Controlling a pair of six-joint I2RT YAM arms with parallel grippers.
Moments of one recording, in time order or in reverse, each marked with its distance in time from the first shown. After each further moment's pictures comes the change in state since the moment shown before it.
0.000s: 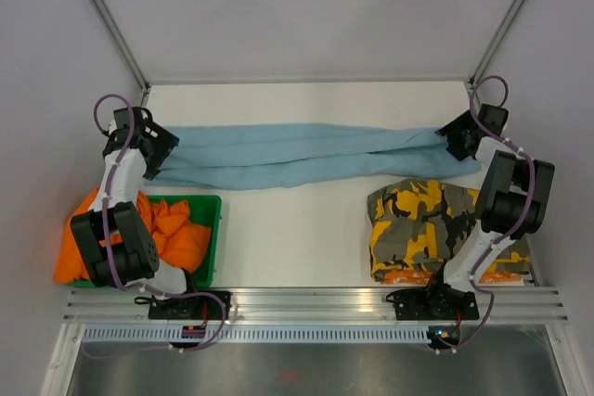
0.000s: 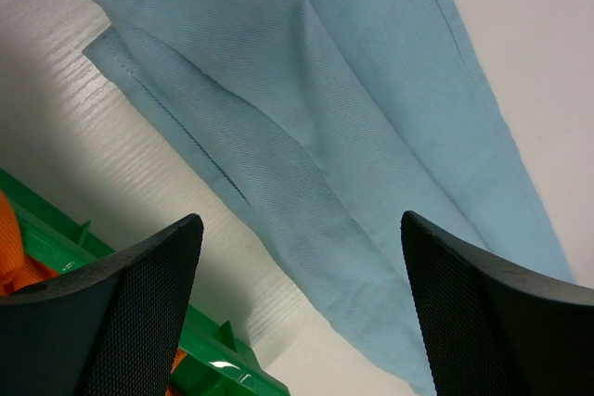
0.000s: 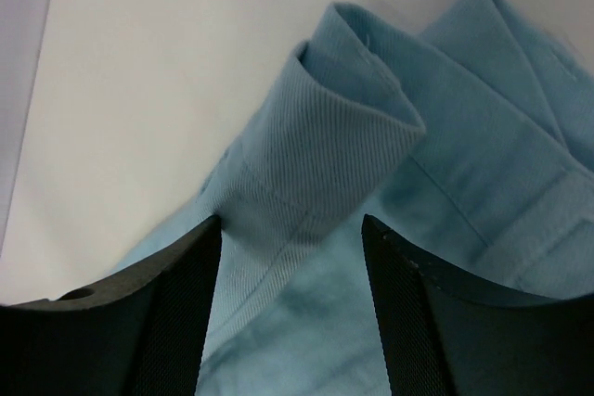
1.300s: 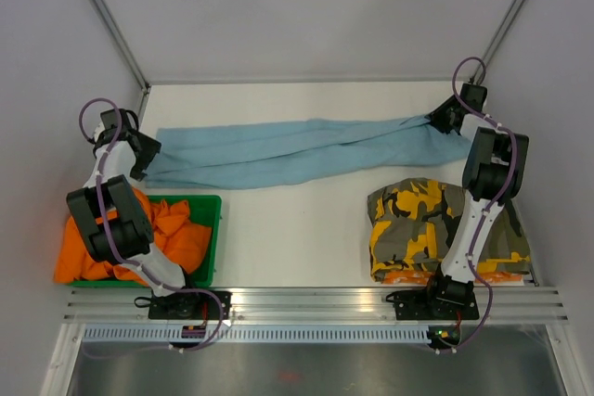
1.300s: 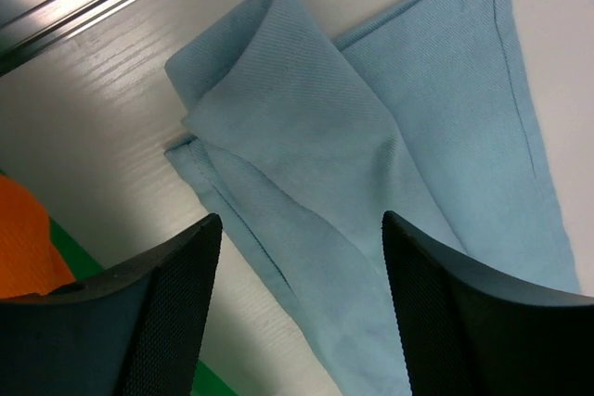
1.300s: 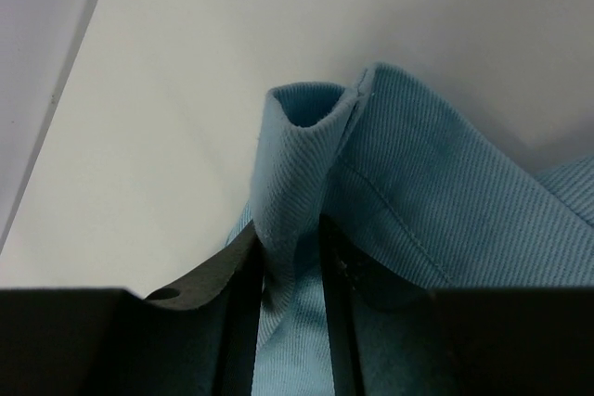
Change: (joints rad) left arm 0.113 0.171 0.072 0.025 -0.063 -0.004; right arm 0.082 0.418 0.465 -0.006 0.005 -0.005
